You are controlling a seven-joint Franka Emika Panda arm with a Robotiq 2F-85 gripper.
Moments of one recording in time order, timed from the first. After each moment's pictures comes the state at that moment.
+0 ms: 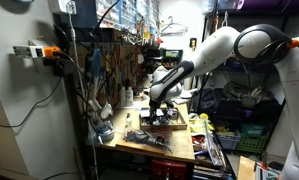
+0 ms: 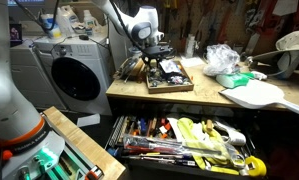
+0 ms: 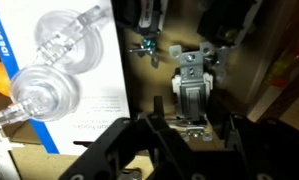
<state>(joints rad) -0.18 0.40 0.06 -1.98 0.10 2.59 -1.00</state>
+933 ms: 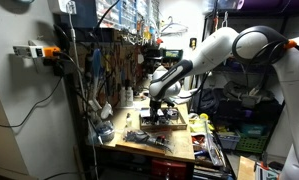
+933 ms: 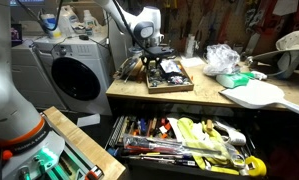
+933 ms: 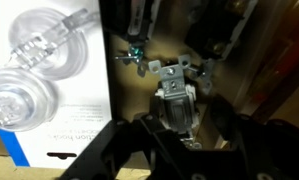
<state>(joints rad) -0.21 0.41 0.09 -1.94 0.11 2.47 -1.09</state>
